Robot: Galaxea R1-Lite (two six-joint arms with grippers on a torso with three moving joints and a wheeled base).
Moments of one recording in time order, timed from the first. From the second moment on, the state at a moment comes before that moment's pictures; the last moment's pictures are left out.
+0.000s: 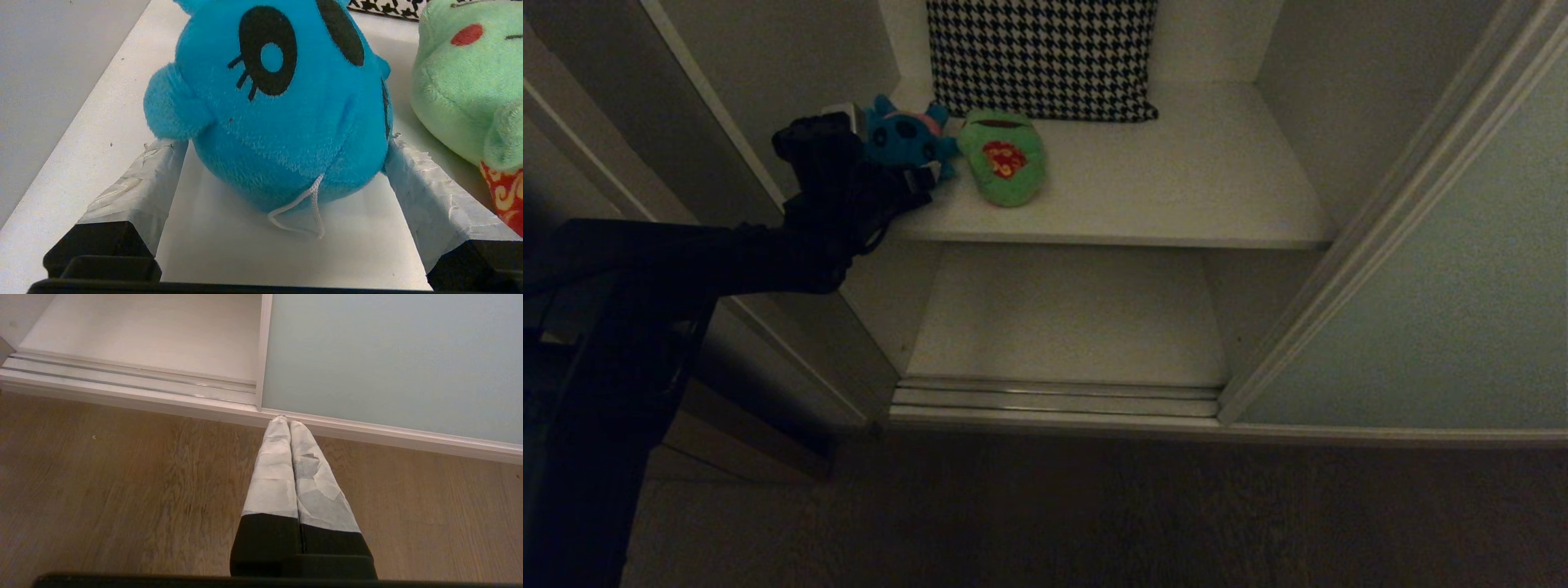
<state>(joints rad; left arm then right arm) -0.13 2.30 -1.94 -0.58 0.09 -0.11 0.00 0.00 0.00 0.00 0.02 -0.05</state>
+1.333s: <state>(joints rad) -0.13 2.30 -1.94 -0.65 0.08 -0.06 0.00 0.00 0.00 0.00 0.02 -0.05</state>
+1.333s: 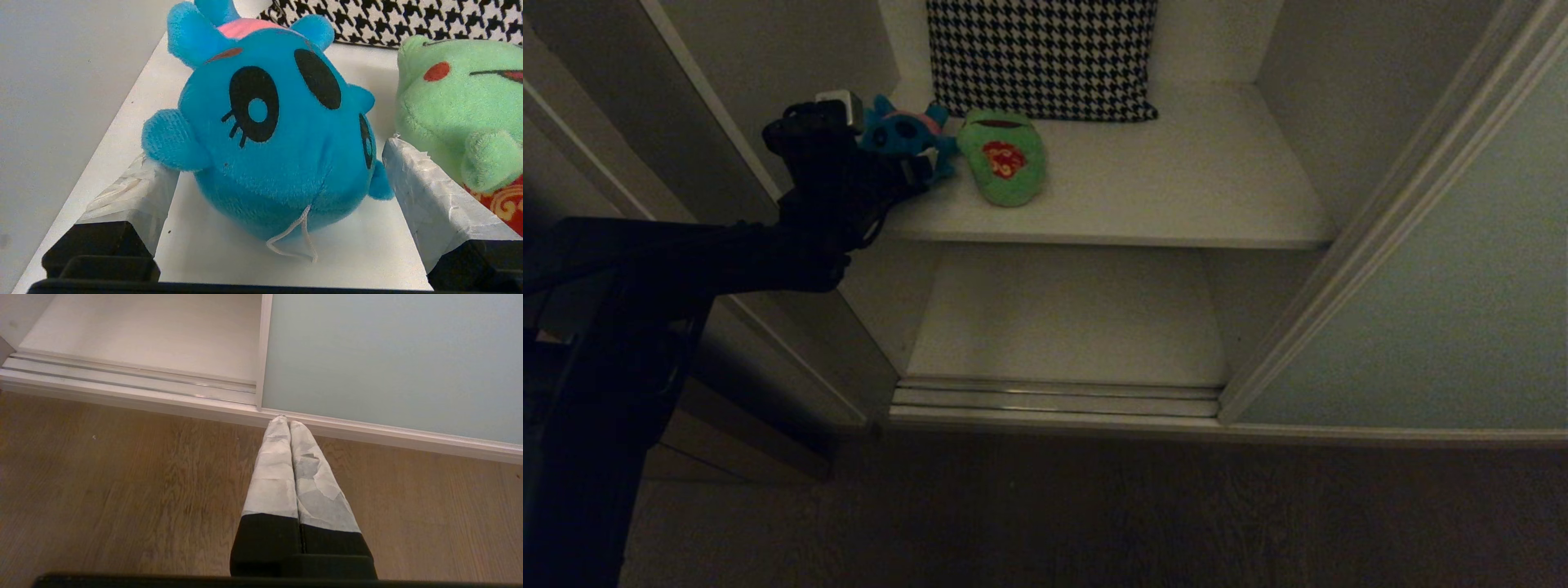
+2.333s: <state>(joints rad) -0.13 2.31 -1.94 -0.69 0.08 -0.06 0.00 0.00 0.00 0.00 0.02 -0.05</state>
